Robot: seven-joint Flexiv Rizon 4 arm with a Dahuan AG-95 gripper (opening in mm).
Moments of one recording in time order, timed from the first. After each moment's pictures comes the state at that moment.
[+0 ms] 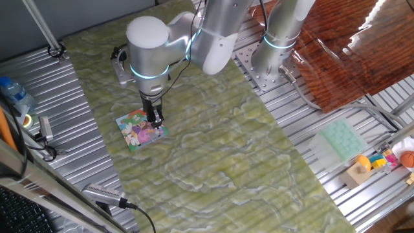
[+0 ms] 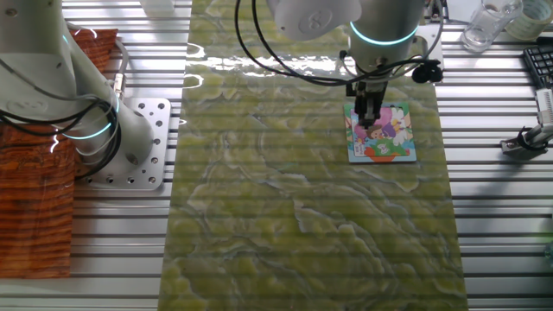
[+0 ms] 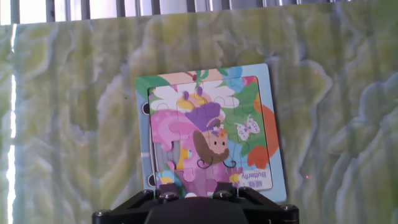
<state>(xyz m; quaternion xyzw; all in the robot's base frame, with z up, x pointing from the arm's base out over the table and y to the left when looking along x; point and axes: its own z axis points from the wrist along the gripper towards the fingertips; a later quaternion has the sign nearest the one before) 0.557 0.053 0.038 0.03 1.00 0.01 0.06</state>
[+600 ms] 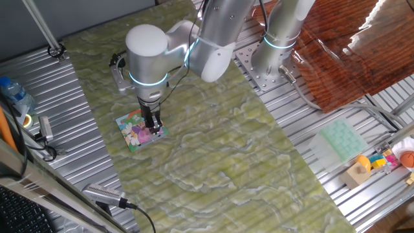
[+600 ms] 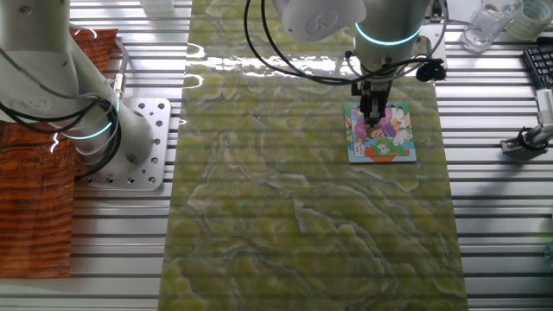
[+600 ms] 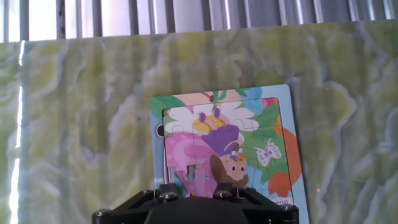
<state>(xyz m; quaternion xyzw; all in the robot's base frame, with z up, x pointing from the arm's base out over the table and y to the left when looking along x) 0.566 0.060 0.029 0.03 1.00 0.00 0.07</state>
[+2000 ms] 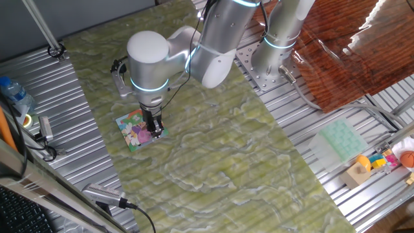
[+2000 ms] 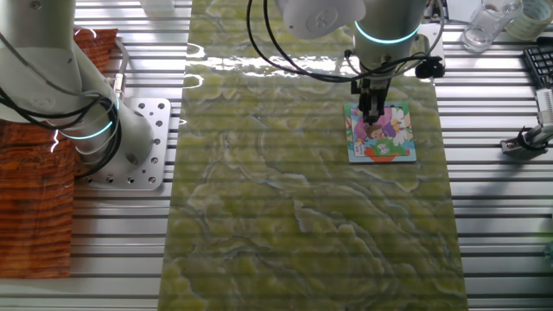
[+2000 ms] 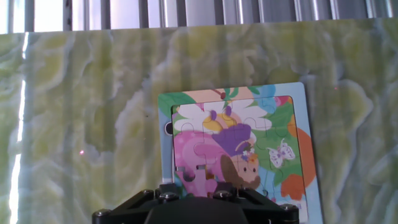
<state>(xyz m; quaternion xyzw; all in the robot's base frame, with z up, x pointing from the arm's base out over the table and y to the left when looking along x) 0.571 0.071 0.011 0.02 1.00 0.00 0.07</state>
